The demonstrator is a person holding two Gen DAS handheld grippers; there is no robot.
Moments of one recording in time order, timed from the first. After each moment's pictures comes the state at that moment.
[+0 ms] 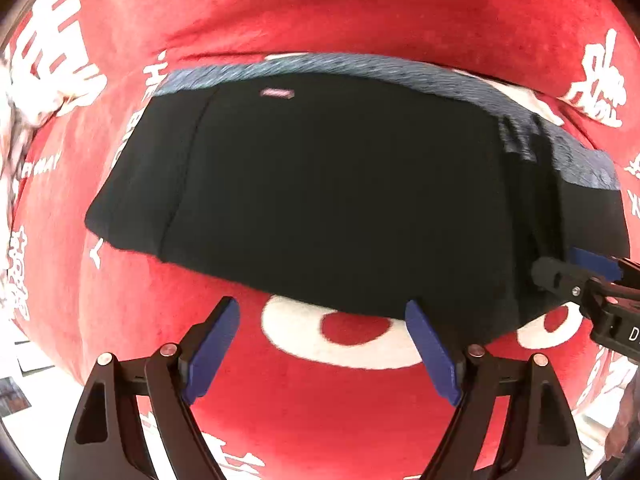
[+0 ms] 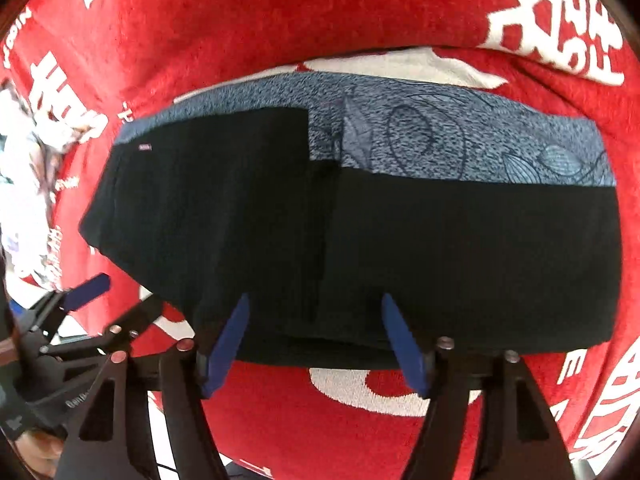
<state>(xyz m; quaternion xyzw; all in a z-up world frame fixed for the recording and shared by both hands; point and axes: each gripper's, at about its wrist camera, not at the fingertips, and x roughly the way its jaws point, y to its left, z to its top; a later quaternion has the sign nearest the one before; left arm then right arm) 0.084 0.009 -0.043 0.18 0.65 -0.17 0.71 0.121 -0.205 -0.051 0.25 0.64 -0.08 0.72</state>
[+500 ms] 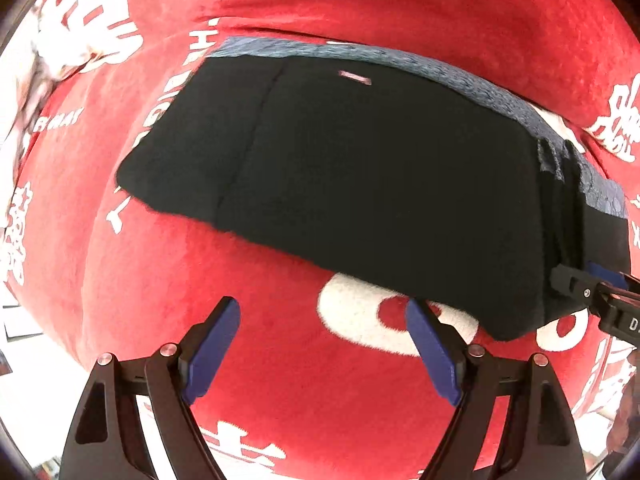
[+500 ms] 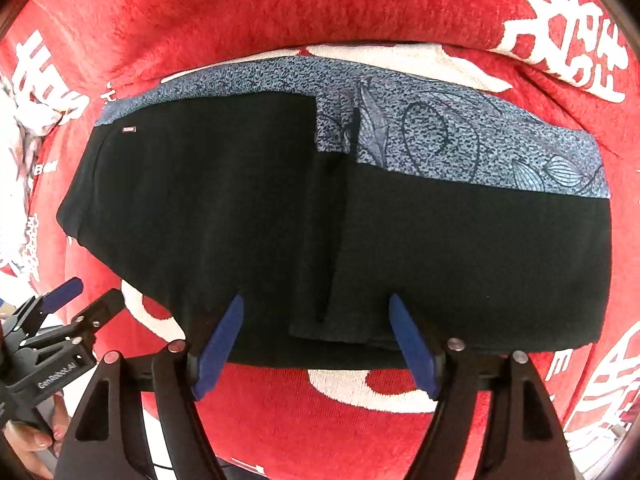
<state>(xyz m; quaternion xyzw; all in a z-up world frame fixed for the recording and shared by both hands) 0.092 0.055 -0.041 0.13 0.67 -0.14 0.72 0.151 -0.172 -0.066 0.22 0.67 -0.10 0.70</state>
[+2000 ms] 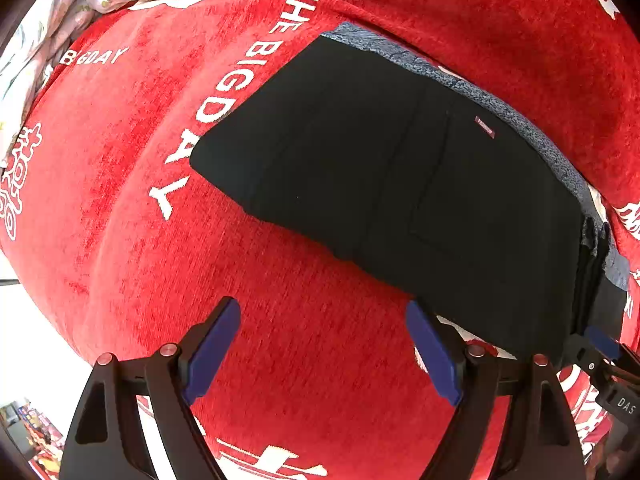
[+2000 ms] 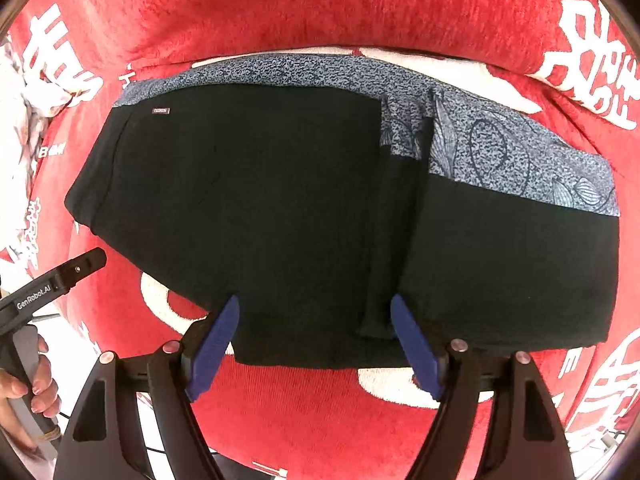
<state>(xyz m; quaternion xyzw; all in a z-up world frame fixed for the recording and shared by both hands) 0.151 0.121 -0.058 0.05 0.69 -0.09 0.71 0.176 -0.130 -0.065 0.20 0.67 -0.08 0.71</state>
